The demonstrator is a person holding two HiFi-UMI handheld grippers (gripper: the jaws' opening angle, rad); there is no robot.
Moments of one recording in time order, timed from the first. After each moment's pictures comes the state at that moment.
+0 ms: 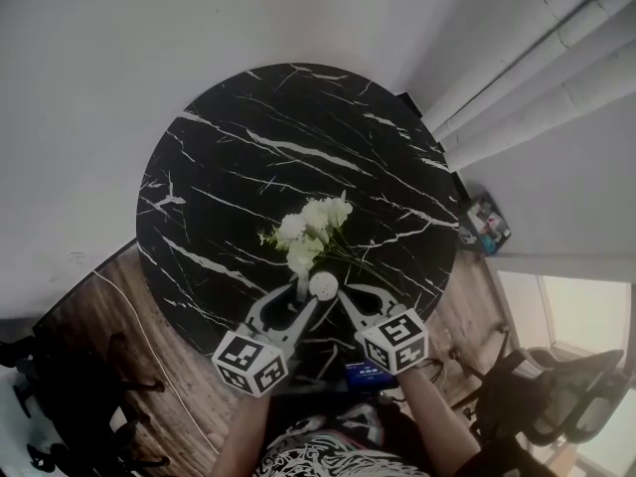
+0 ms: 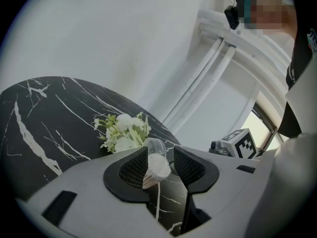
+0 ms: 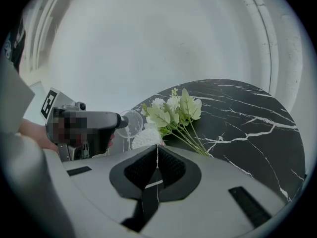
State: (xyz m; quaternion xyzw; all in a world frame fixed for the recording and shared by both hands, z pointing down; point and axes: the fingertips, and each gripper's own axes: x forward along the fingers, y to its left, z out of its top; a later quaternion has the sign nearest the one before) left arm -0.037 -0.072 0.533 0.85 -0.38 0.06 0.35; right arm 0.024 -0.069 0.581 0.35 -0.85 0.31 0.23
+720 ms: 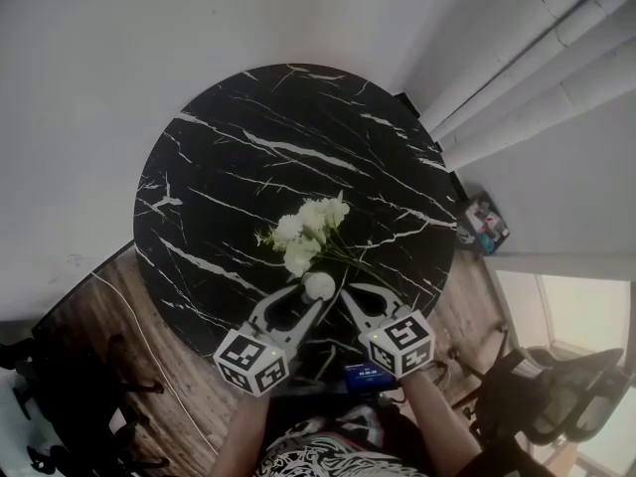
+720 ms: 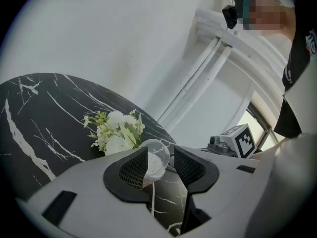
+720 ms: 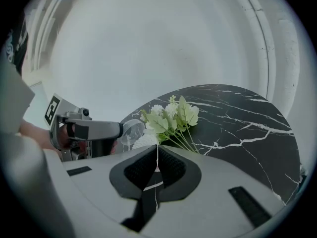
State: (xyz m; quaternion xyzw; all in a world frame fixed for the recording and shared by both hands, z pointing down) left arm -0.023 -0.070 0.533 0.87 -0.35 0.06 0.35; right arm 0.033 -0.074 0.567 0.36 -0.86 0.30 0.21
